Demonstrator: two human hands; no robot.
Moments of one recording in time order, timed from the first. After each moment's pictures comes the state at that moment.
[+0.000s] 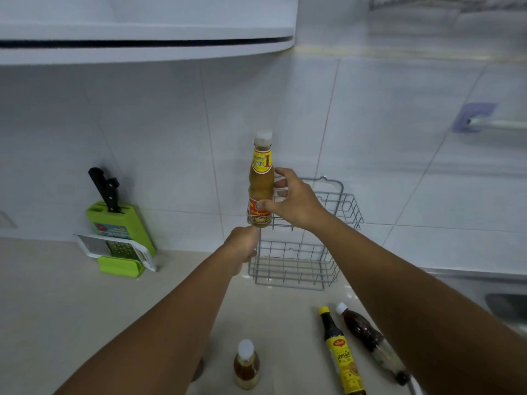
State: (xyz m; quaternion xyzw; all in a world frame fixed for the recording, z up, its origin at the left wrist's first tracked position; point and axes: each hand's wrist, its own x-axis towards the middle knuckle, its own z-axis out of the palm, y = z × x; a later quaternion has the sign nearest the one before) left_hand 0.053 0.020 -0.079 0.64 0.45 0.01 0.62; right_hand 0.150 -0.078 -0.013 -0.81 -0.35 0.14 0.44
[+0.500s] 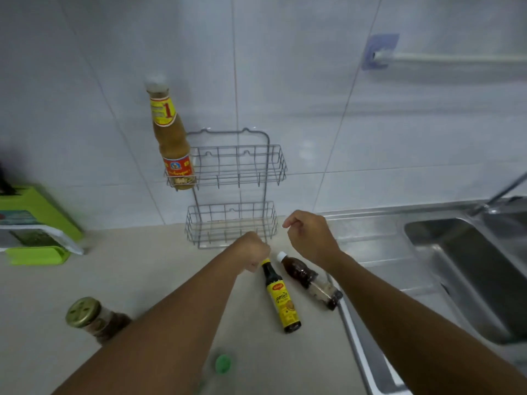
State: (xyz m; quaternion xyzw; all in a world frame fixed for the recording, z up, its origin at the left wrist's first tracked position) left_hand 0.094 -0.128 -0.156 0.78 0.34 -0.19 0.49; right_hand 0.166 -0.278 -0.158 -0.89 -0.25 0.05 0.38
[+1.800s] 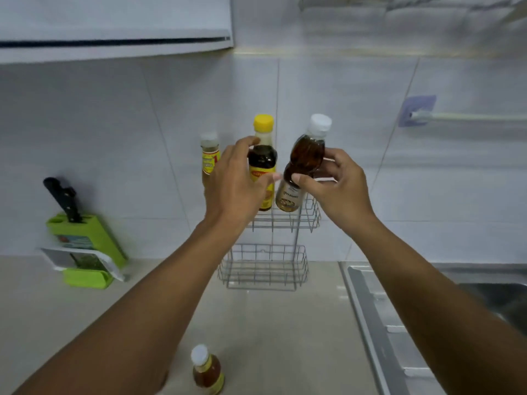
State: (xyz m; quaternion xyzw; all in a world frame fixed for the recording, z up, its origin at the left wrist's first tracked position) left_hand 0.087 -0.066 0.029 0.86 0.22 0.39 0.26; right_hand 0.196 -0.215 0.010 -0.72 -0.29 -0.04 0.63
